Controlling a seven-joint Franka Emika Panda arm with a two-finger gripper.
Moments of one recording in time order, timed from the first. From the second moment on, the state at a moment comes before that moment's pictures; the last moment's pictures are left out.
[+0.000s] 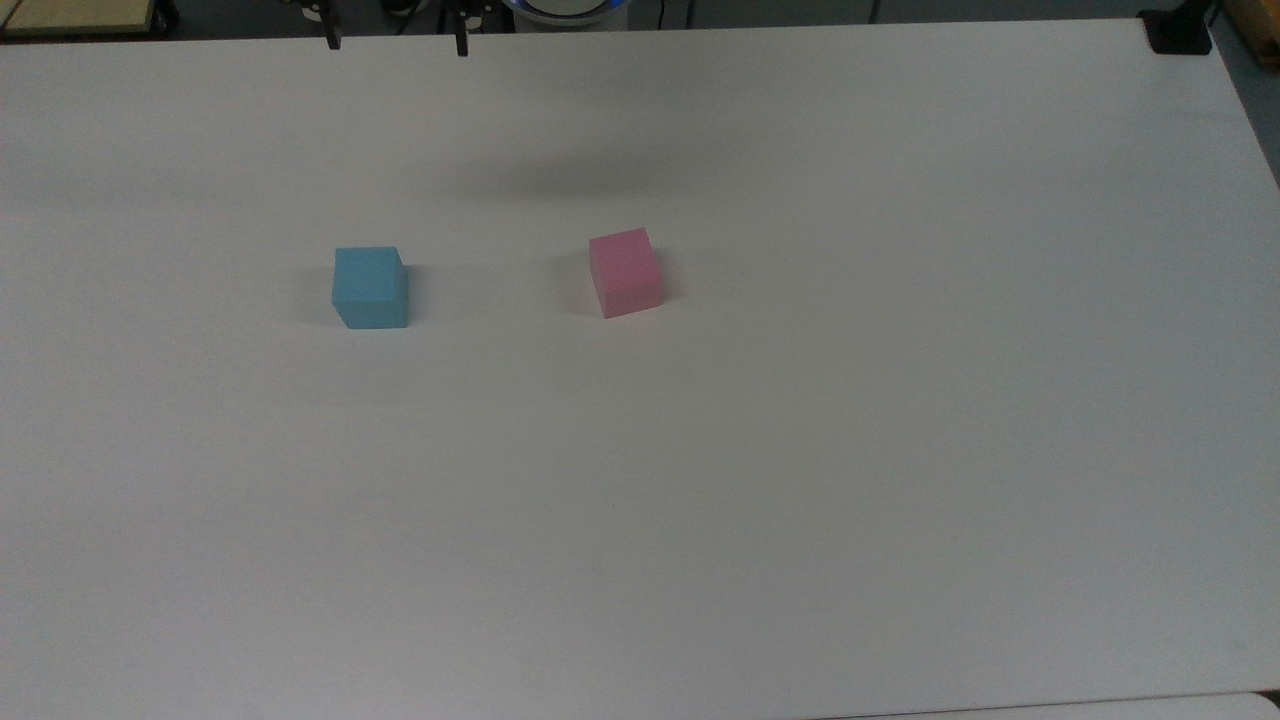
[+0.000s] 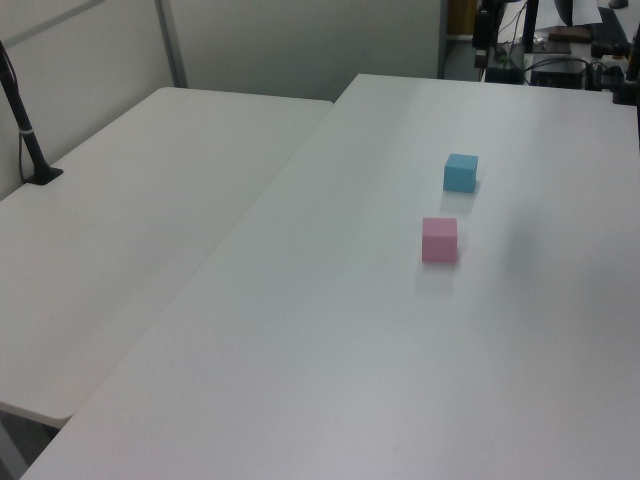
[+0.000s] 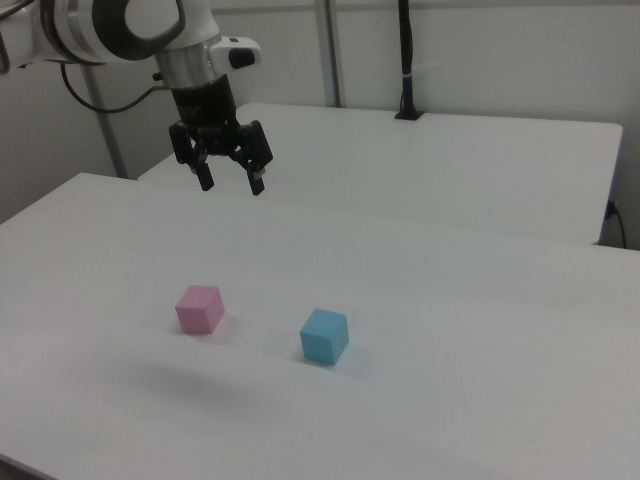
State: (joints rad) arm -0.06 0.00 -0.02 -1.60 -0.09 1.65 -0.13
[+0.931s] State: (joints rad) arm -0.02 0.01 -0.02 -1.60 -0.15 1.61 -0.13
